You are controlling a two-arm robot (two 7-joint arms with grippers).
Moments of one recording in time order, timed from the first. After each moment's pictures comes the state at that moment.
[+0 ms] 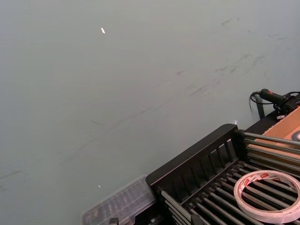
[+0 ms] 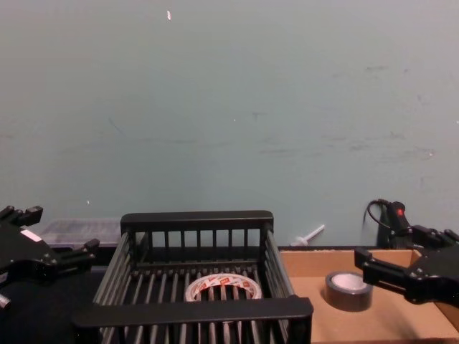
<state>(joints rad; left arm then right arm) -0.20 0.60 0.45 -1.41 -0.25 -0.12 0.03 0.07 0.27 -0.22 -1.48 0.13 -0.10 0.26</state>
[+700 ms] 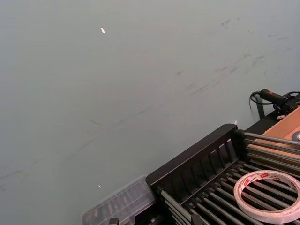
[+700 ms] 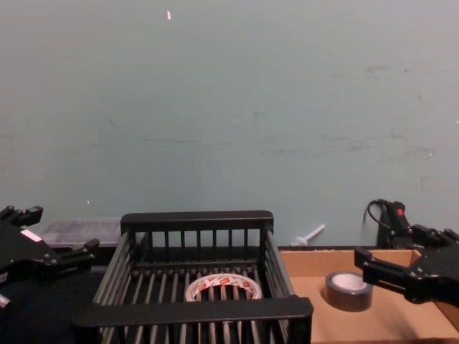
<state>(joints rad) -0.20 0.60 0.45 -1.41 -0.25 -0.12 0.03 0.07 0.27 -0.22 -1.48 0.13 -0.10 0.26</state>
